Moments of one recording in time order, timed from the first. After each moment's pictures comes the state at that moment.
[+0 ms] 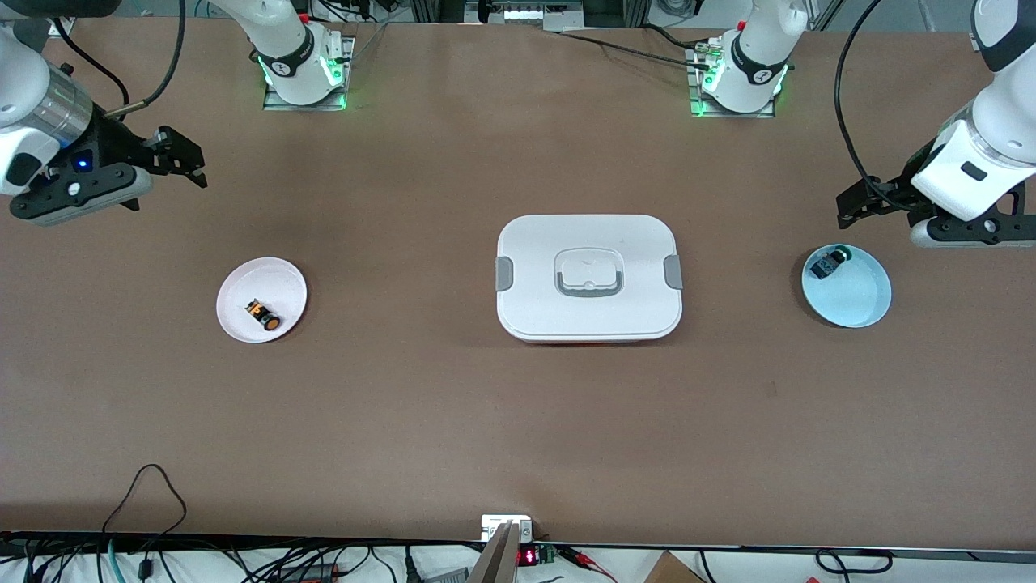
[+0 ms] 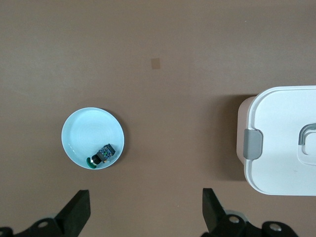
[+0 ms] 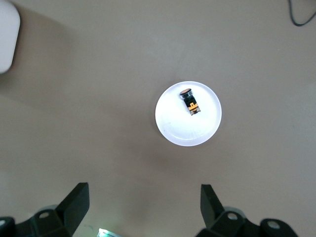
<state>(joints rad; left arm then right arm) -0.03 0.02 -0.05 -1.66 0.03 1.65 -0.11 0.22 -0.01 -0.10 -1.68 0.01 1.60 -0.30</state>
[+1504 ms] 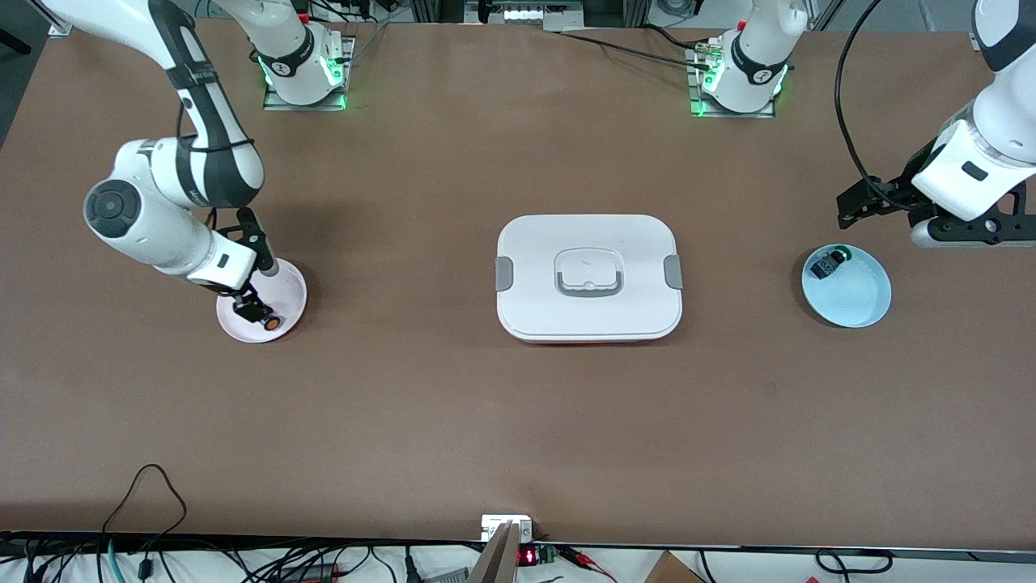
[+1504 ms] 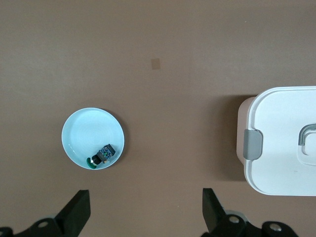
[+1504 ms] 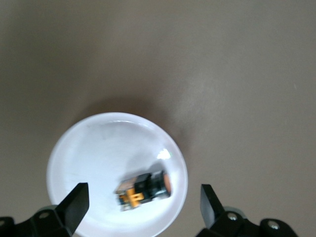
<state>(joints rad) -0.03 0.02 -0.05 -1.66 0.03 1.65 -0.11 0.05 0.30 0.03 -2.08 0.00 2.40 -2.08</state>
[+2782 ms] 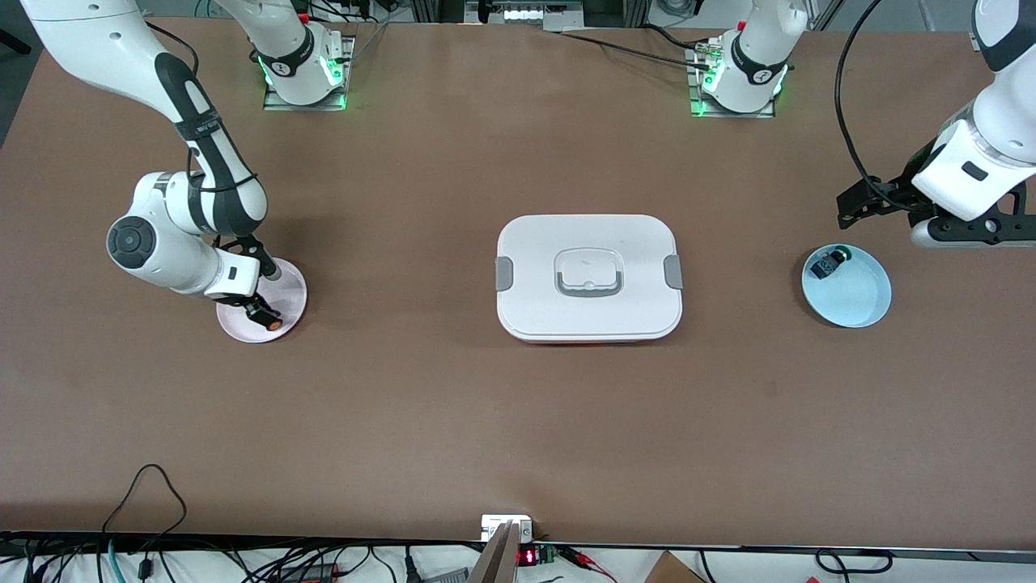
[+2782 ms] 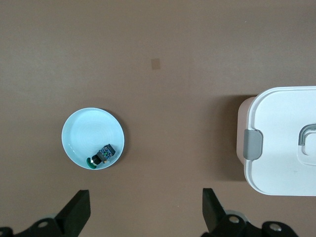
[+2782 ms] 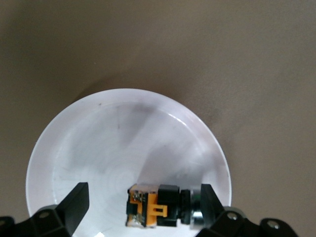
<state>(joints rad) -0.03 0.02 -0.05 -1.66 0.03 1.65 -0.11 -0.04 0.44 0.06 -2.08 -0.01 2.47 -2.26</state>
